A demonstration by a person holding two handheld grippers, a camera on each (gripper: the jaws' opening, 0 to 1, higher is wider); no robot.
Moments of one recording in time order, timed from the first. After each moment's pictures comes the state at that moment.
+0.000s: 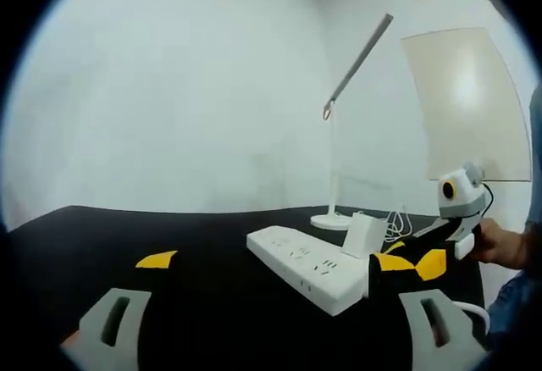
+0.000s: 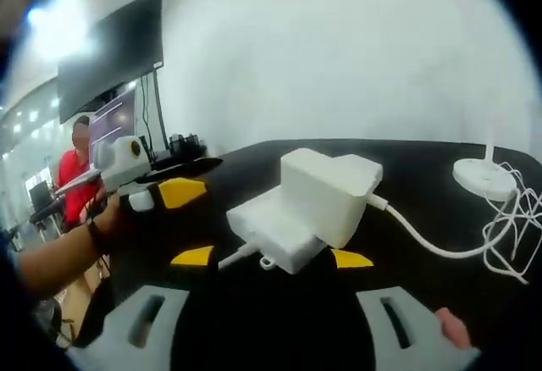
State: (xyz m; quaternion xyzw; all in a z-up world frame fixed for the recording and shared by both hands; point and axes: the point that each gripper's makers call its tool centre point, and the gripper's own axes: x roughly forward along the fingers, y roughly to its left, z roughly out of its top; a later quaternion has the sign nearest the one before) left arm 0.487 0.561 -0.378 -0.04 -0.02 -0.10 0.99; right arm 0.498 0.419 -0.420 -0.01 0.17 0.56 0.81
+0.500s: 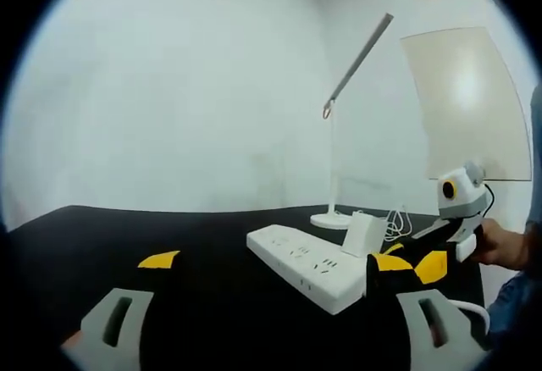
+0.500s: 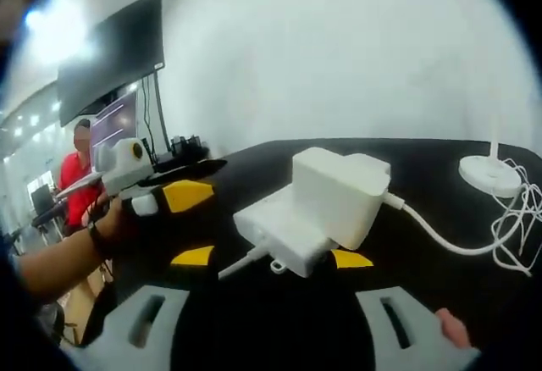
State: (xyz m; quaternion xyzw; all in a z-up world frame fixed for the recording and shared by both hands) left arm 0.488 0.561 -0.379 -0.04 -0.01 -0.10 0.99; right arm 0.493 0.426 -0.420 0.00 0.17 0.56 0.81
